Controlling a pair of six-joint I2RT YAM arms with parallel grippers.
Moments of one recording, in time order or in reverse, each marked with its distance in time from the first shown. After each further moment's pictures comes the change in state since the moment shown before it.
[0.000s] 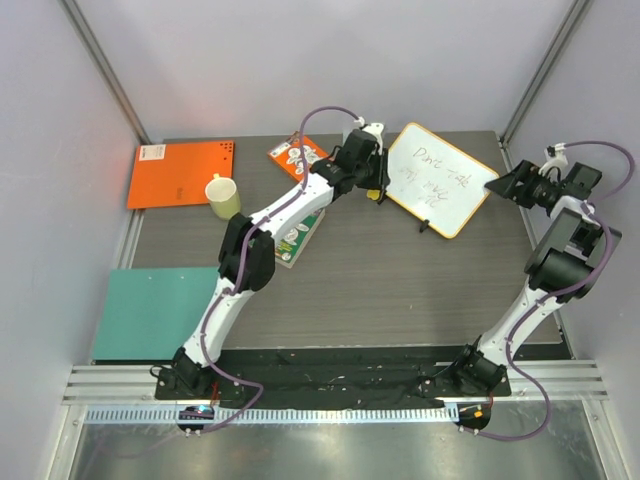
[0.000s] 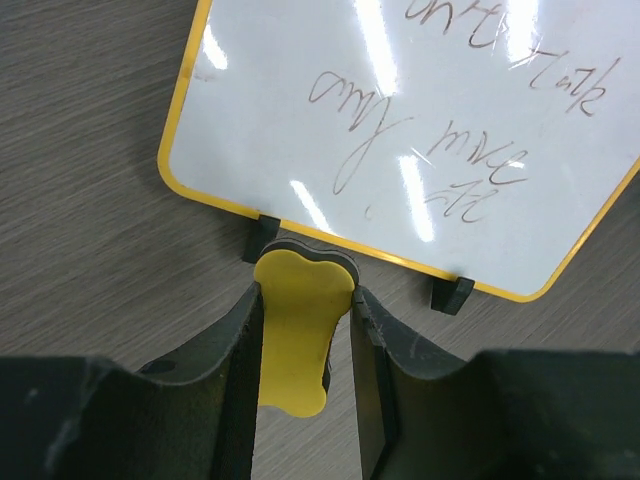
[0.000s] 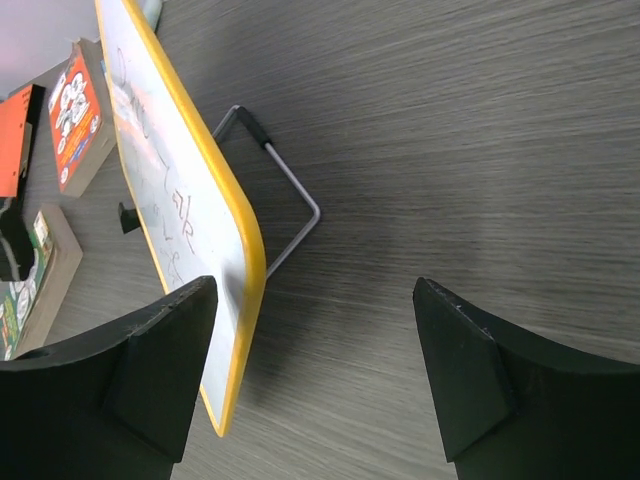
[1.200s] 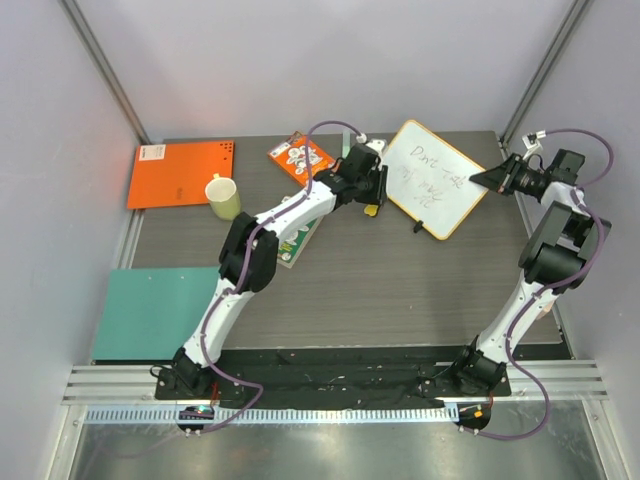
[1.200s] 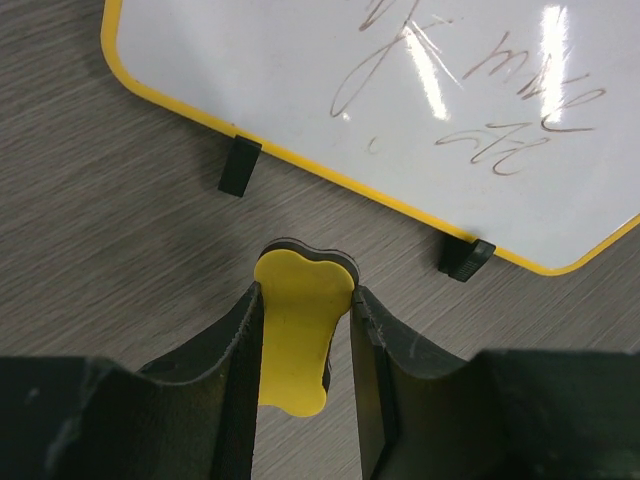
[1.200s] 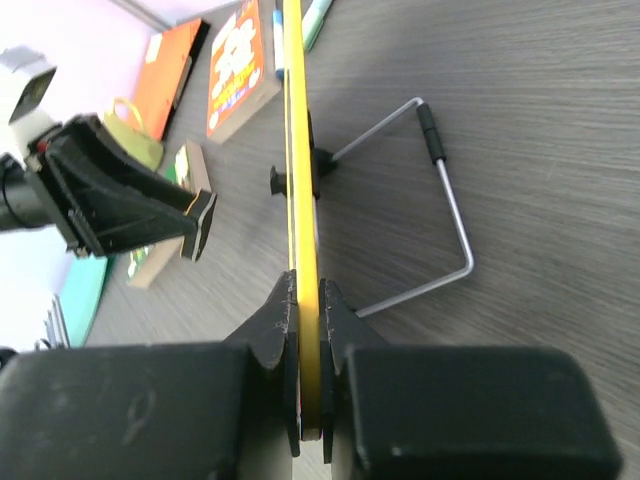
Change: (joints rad) left arm -0.005 0.002 -0.112 0.019 0.029 0.000; right arm 0.093 0.076 0.138 -0.135 -0.276 -0.036
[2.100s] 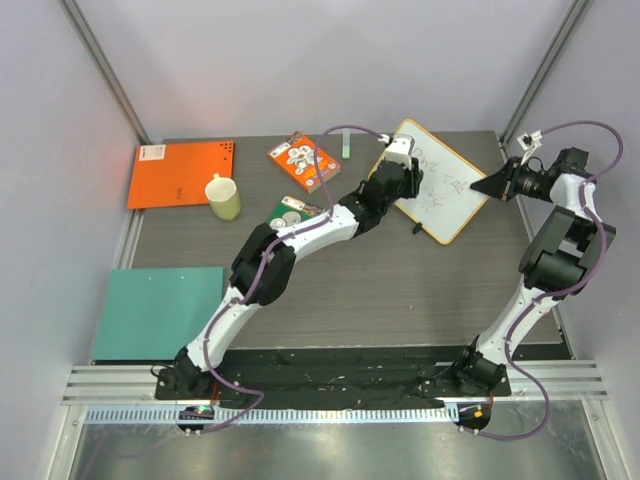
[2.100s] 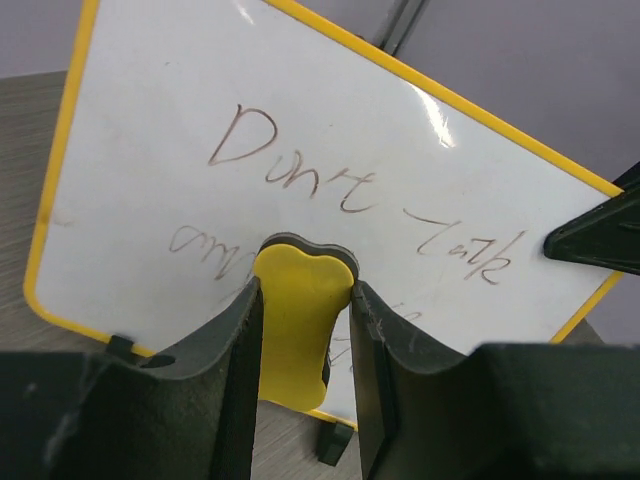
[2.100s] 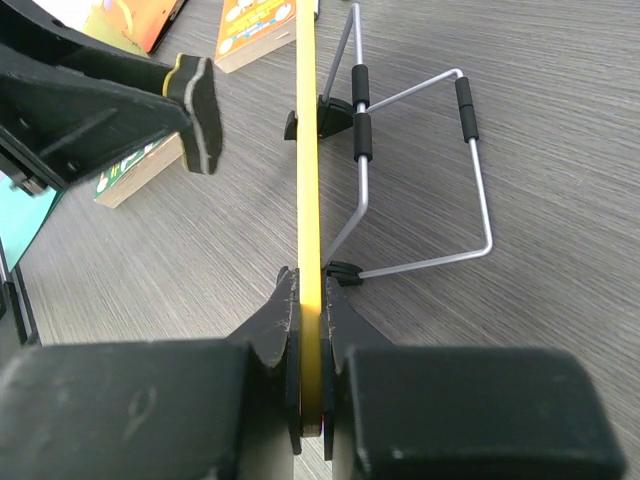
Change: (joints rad) left arm -0.139 -0.019 -0.115 0.556 -0.307 0.034; right arm -0.004 -0.069 0.073 -0.503 -0.039 -0.592
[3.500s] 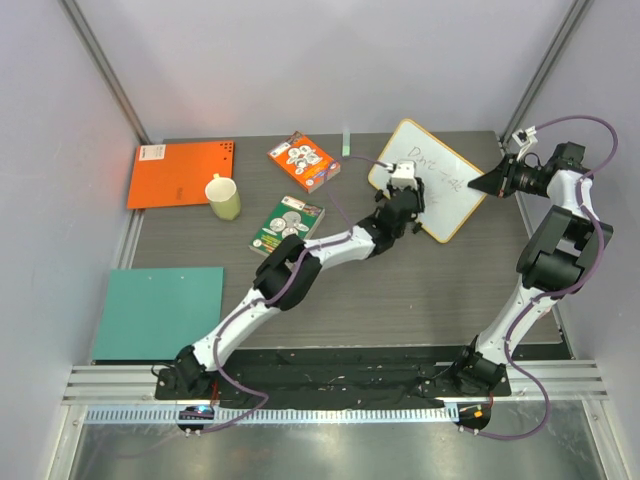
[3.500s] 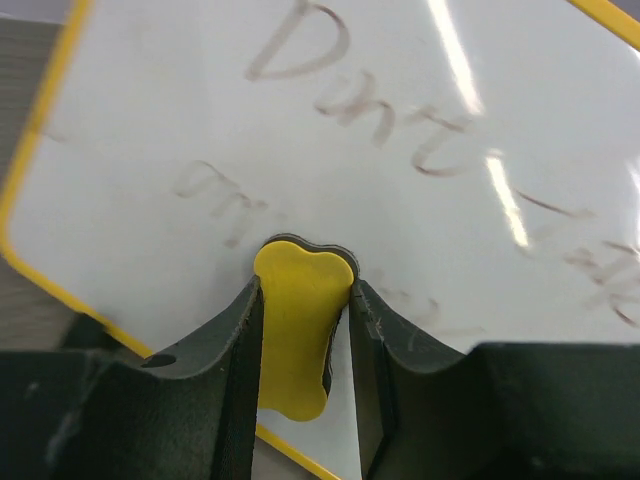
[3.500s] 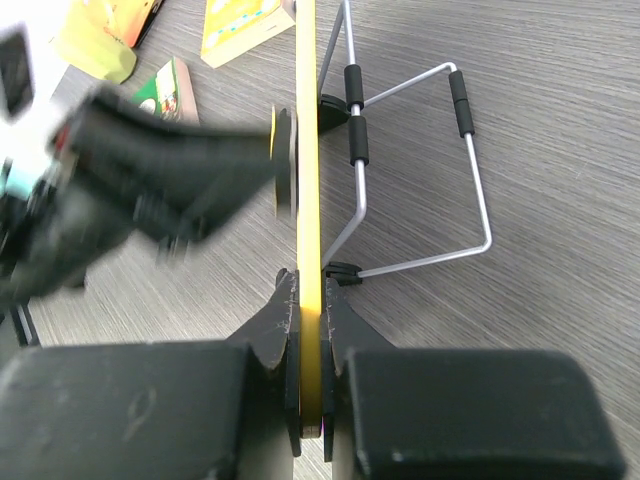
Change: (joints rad) left arm -0.089 0.253 0.100 0.255 -0.269 -0.034; right arm 0.029 -0.003 0.032 -0.013 0.068 0.049
